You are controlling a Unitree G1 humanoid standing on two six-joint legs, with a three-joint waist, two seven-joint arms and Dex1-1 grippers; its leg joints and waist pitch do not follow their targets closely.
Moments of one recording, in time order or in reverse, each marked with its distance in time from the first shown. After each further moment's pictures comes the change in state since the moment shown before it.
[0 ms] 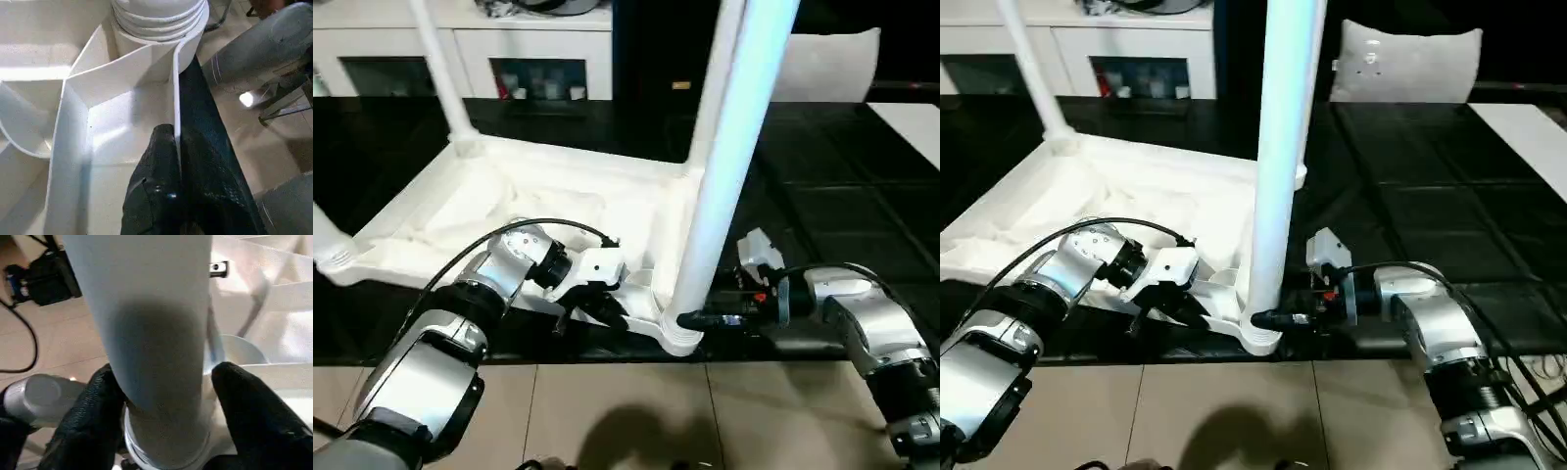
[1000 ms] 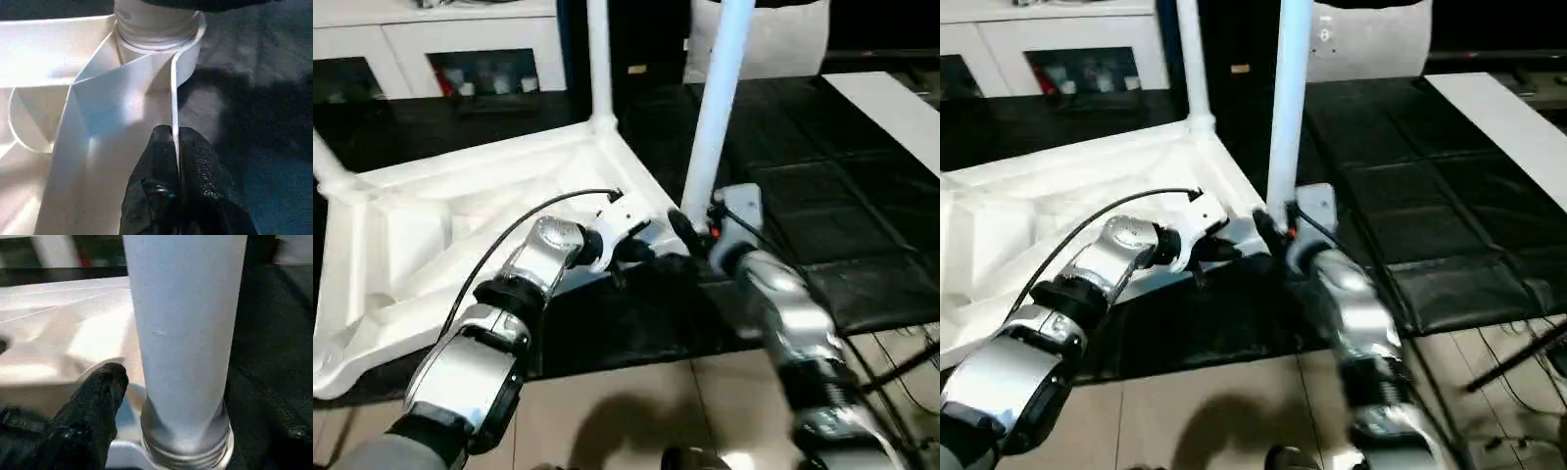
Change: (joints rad) left arm -0.014 -0.159 0.156 -0.005 -0.004 0.313 0.567; right arm 0.048 0.341 -0.211 -0.062 -0.145 0.009 -0.908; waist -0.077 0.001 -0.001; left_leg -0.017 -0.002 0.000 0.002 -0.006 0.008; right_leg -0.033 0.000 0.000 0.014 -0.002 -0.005
